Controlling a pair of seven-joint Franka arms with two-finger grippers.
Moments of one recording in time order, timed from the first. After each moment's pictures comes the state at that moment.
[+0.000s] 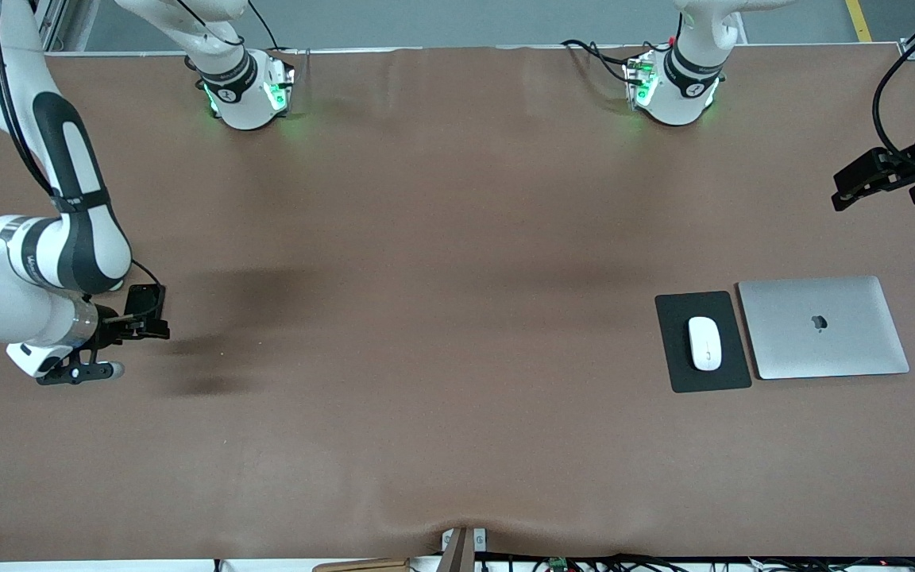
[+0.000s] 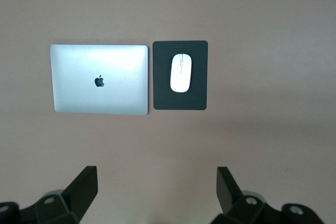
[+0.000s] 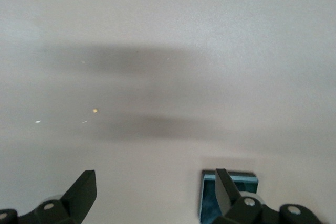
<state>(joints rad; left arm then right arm) 0.05 0.02 -0.13 -1.45 0.05 1.46 -0.12 -0.12 0.45 0.00 -1.76 0.01 2.09 -0.19</state>
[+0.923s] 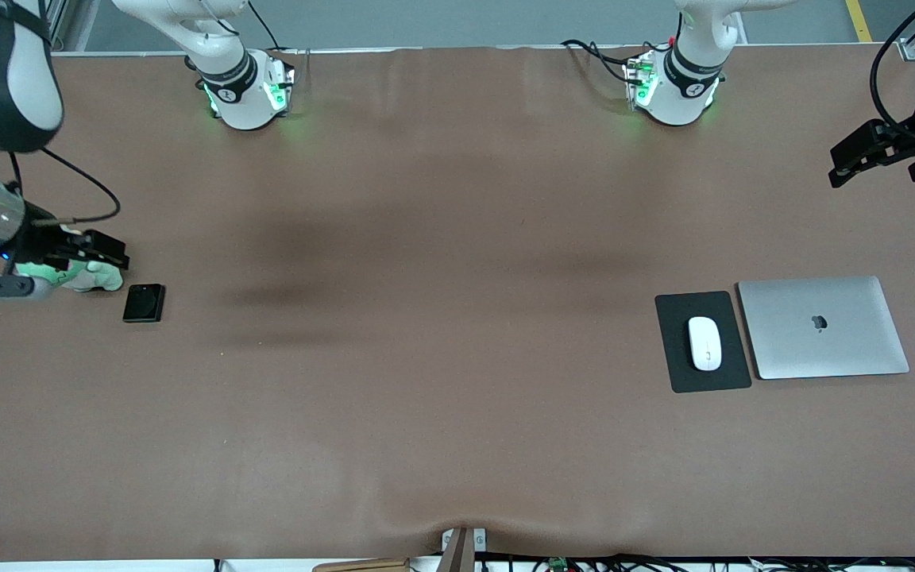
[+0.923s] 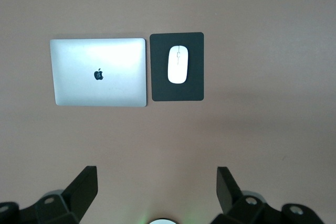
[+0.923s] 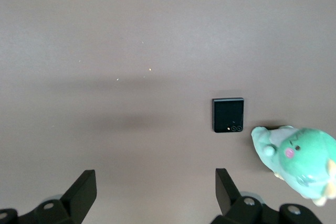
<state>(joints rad) 0.04 -0.01 -0.14 -1.46 0.05 1.42 -0.11 -0.04 0.04 -0.01 -1.75 0.01 1.74 -0.04</state>
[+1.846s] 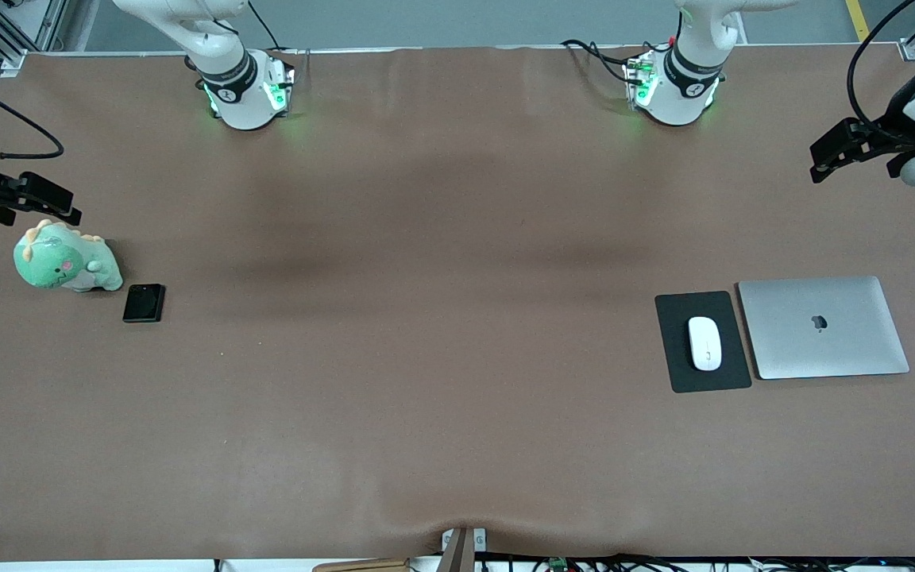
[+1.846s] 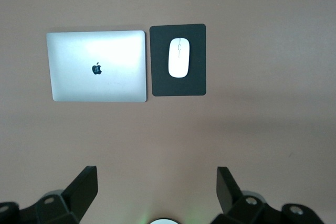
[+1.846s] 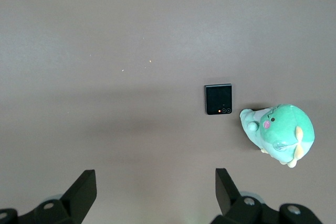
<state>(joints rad) 0.03 -0.10 -0.12 -1.61 0.05 1.50 -0.11 -0.06 -0.02 -0.01 -1.64 0.03 1.57 -0.05</state>
